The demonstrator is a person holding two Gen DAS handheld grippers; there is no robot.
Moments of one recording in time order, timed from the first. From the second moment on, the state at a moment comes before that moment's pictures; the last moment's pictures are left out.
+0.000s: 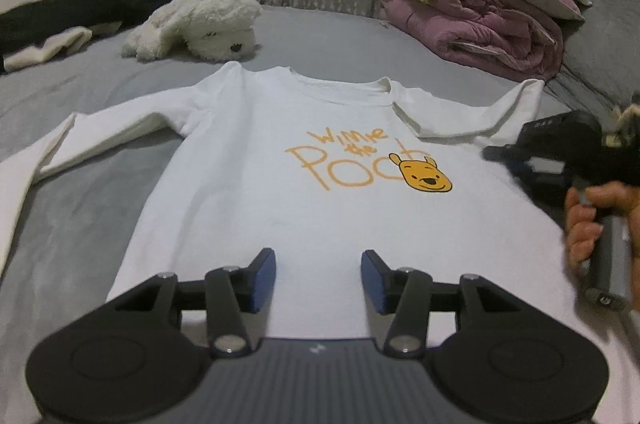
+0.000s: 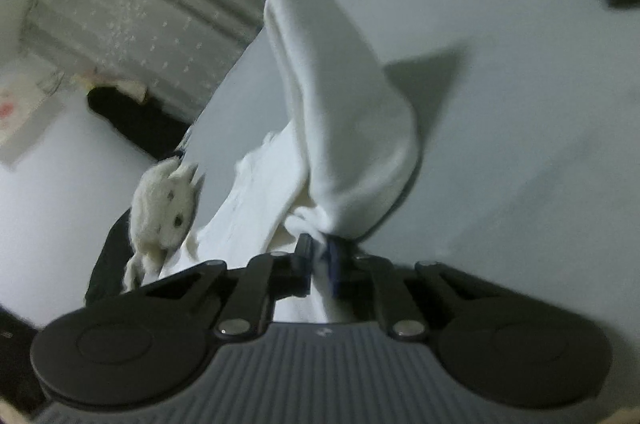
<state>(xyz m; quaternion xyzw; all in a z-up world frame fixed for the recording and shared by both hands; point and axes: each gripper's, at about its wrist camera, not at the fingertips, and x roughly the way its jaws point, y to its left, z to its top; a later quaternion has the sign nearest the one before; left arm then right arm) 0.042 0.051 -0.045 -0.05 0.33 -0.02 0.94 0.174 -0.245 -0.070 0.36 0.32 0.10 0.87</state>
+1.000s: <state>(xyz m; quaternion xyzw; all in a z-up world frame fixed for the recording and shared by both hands) 0.144 -0.046 -0.033 0.10 0.33 -0.08 0.94 0.152 -0.335 -0.071 0.44 0.28 0.12 0.84</state>
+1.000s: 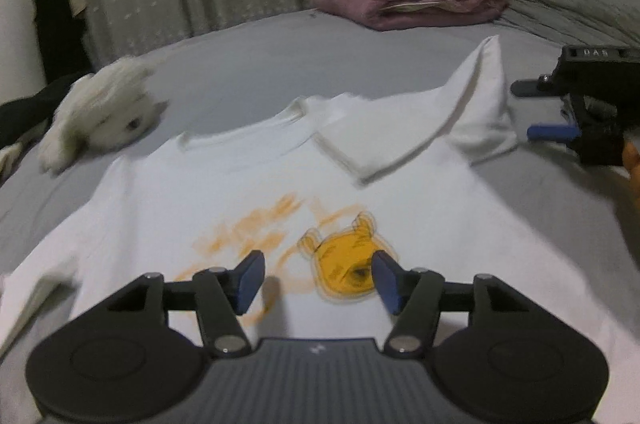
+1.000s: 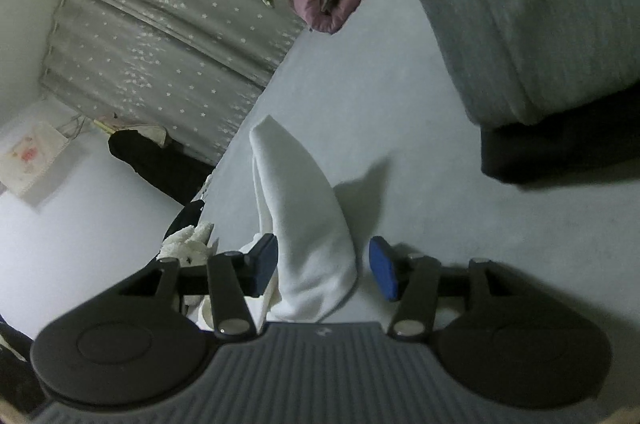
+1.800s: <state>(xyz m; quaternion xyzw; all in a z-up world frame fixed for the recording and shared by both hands) 0.221 -0.074 -0.010 0.01 0.23 -0.04 0.97 0.169 -0.335 -0.070 0.46 0.27 0.12 0.84</state>
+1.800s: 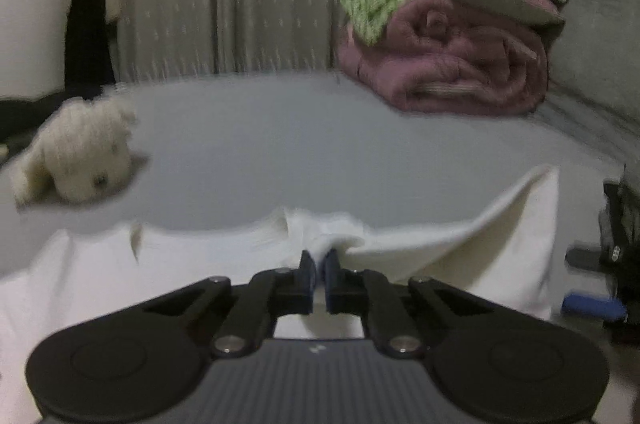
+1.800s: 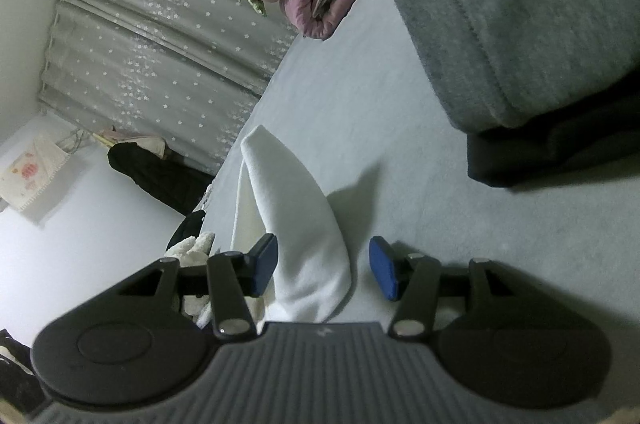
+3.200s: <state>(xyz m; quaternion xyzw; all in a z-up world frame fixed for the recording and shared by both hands) 0.168 -0.153 0.136 0.01 0.08 -0.42 0.90 0.148 -0.356 0.008 0.38 0.04 0.37 0.85</state>
